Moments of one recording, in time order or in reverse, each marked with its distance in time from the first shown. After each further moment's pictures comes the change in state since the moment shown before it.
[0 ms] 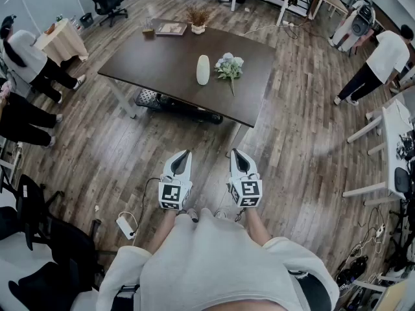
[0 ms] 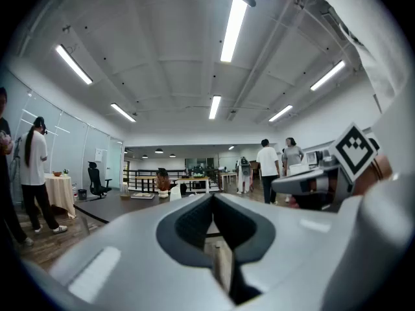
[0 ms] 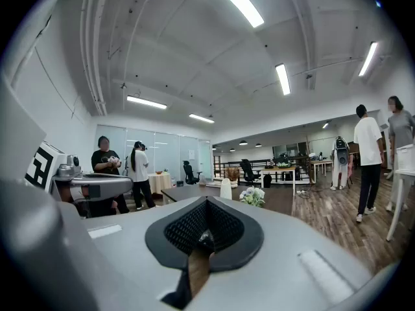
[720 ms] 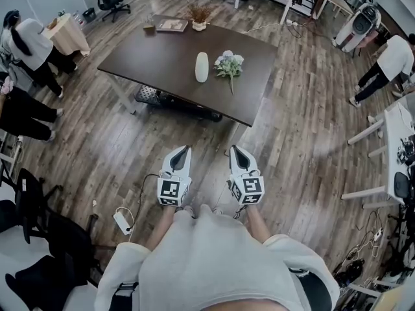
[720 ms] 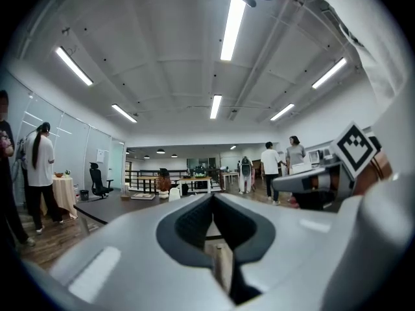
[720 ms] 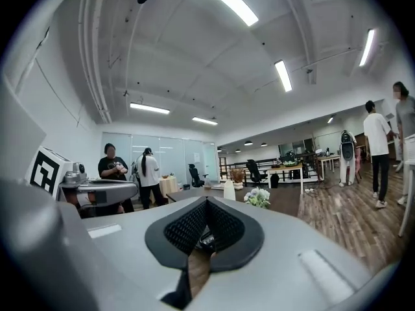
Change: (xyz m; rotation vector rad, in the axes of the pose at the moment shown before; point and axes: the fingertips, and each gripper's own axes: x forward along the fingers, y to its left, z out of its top) left arm 0.016 -0.014 0.005 0.008 -0.005 0.013; right arm 0.001 -0.019 0.005 0.034 -0.028 0.060
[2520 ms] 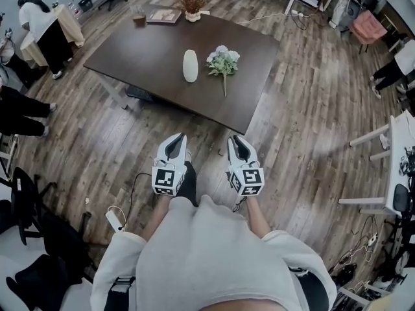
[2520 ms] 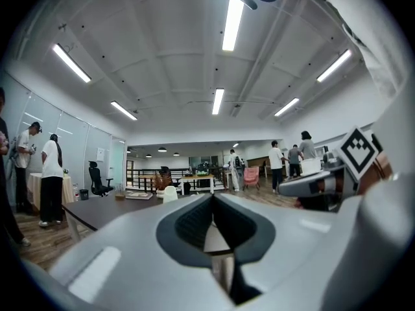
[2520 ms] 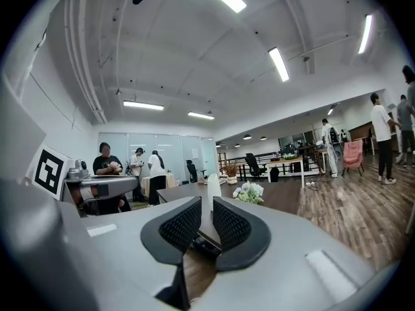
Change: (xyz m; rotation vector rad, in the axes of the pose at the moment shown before) left arm 0.135 0.014 -0.025 0.003 0.015 0.025; right arm 0.092 -0.104 -0.028 0.032 0.045 0.021
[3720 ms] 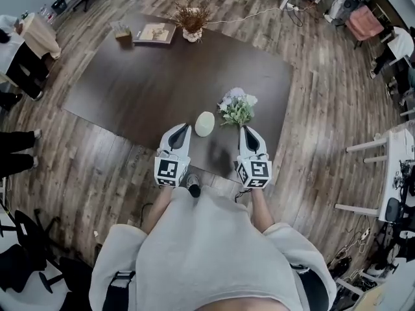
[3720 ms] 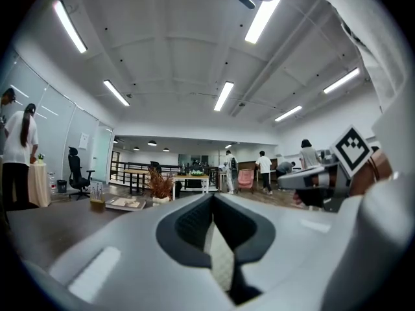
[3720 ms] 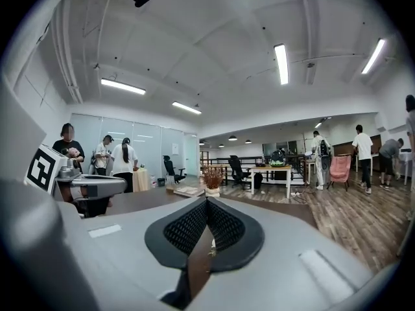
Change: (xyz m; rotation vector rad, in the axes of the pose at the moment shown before) left arm 0.290 0.233 0.009 -0.066 -0.010 -0.137; right arm 0.333 -0.080 0.091 -0.064 0.022 -0.194
